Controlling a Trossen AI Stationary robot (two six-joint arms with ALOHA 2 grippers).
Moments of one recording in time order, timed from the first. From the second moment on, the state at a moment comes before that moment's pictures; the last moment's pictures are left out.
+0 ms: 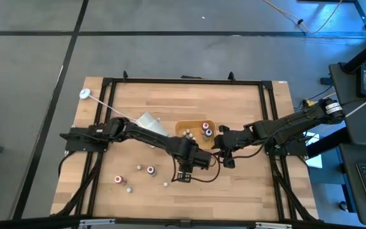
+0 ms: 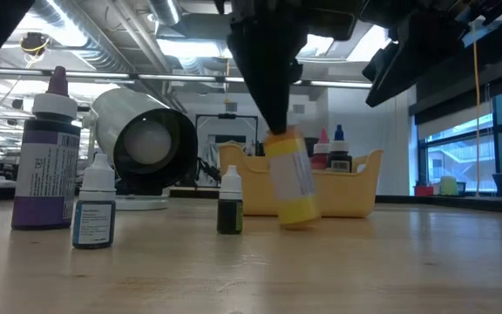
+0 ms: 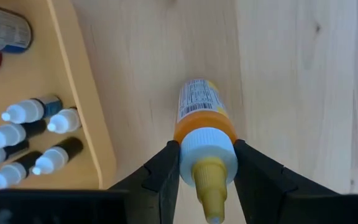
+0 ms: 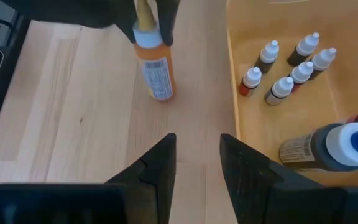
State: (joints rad) left arm -0.24 2.27 2.07 -1.18 -0.05 -0.14; right arm 0.26 1.28 0.83 -0.39 0.05 0.23
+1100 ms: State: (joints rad) left arm -0.24 2.27 2.07 -1.18 0.03 -0.10; right arm 0.26 1.28 0.83 -0.39 0.05 0.20
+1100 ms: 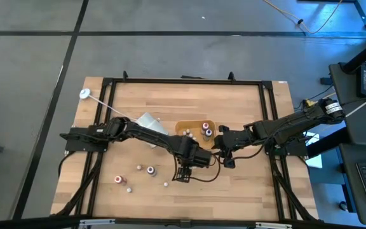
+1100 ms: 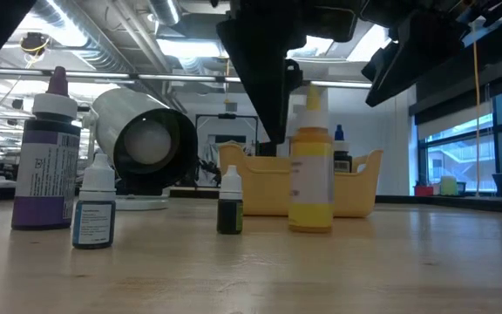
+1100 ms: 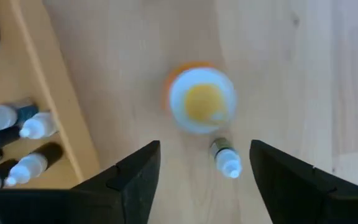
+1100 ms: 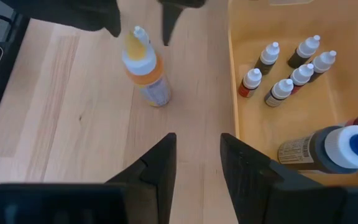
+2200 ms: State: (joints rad) left arm -0.35 1.00 0.70 0.14 -0.11 -0.04; right arm 0.29 1.32 0.83 -0.08 0.05 0.17
